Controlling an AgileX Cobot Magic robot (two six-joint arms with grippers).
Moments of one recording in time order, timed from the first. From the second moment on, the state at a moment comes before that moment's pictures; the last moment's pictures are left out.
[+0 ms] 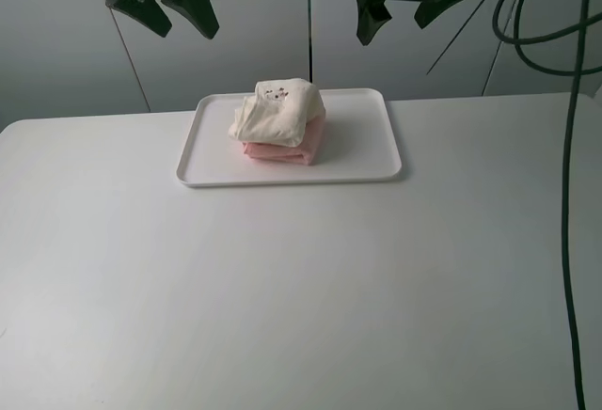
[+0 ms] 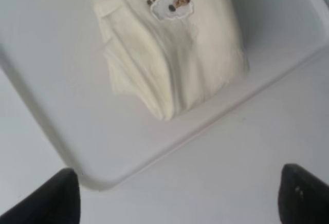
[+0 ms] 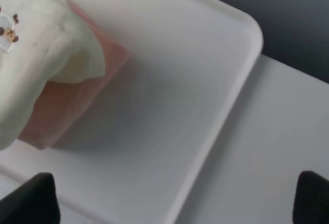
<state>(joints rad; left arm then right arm) -0.26 1.94 -1.93 -0.27 1.22 0.27 0.30 2.06 -1.94 0.06 1.08 -0.16</state>
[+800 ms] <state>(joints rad) -0.06 1.13 -1.06 -0.26 0.99 0.25 0.30 0.79 -0.78 -0.06 0.95 0.00</state>
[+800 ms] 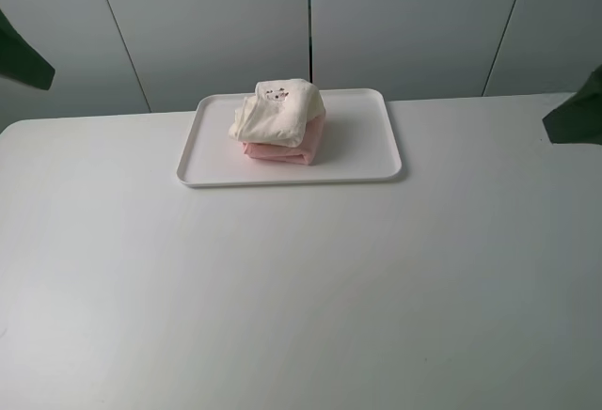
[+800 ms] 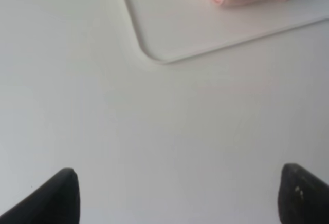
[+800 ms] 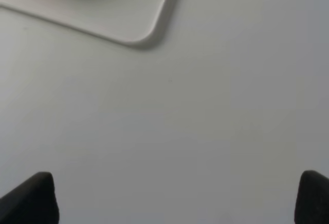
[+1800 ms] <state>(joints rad) -0.06 0.20 -0.57 -0.11 1.13 0.04 0.30 0.16 -0.52 0.10 1.11 -0.08</state>
